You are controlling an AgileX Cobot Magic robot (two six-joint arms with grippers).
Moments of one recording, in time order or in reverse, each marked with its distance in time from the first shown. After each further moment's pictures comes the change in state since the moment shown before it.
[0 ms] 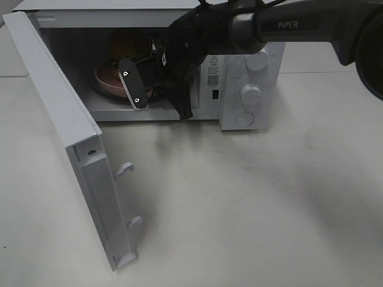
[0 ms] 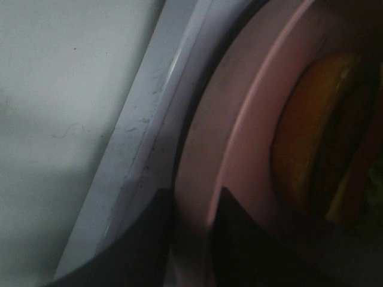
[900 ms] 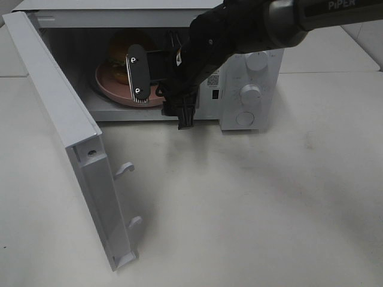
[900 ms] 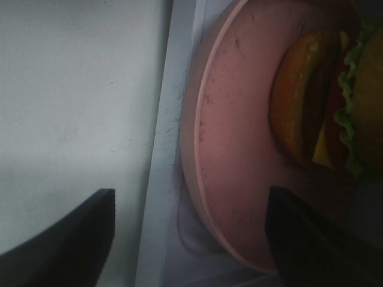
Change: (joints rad) left arm 0.000 0.000 0.000 0.000 0.000 0.000; right arm 0.000 -0.186 0.279 0.077 -0.121 0.203
